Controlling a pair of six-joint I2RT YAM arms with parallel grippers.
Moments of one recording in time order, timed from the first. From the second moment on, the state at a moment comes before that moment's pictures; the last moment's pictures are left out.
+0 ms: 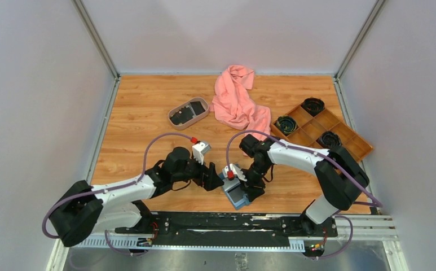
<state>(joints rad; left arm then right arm) -0.79 1.08 0.32 0.28 0.34 -0.45 0.76 1.57 0.89 -0.90 -0.73 -1.04</state>
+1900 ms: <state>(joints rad) -0.96 1.09 0.23 0.31 -0.33 -1.08 0.52 1.31 0.97 -0.87 -0.73 -0.91</state>
